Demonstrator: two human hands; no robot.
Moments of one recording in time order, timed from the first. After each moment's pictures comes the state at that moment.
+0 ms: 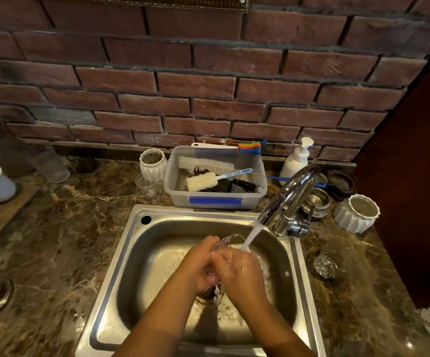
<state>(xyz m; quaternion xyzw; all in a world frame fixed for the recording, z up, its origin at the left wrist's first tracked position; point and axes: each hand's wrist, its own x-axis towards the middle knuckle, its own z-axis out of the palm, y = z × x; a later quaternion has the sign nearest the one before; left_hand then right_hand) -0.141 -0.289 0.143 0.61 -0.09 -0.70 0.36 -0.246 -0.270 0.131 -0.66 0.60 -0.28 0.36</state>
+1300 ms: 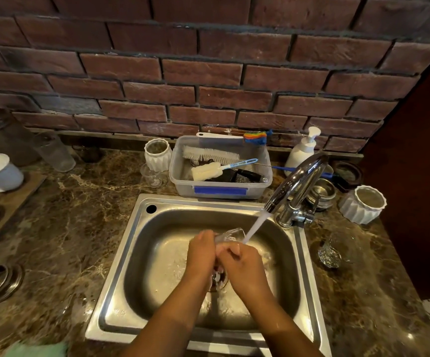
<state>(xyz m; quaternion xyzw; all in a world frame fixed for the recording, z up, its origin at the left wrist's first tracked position) -0.145 -0.276 0.120 0.68 -0.22 -0.54 0.43 -0.242 -0.257 0.140 -0.55 0.62 -0.31 0.47</state>
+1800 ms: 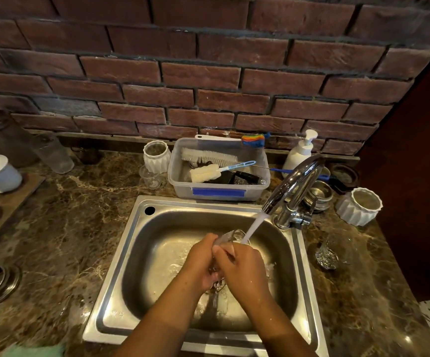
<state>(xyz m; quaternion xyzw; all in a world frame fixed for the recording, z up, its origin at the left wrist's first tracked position) -0.144 -0.272 0.138 0.60 -0.10 -0.68 0.41 -0.242 -0.256 0.140 -0.65 0.62 -0.26 0.35</state>
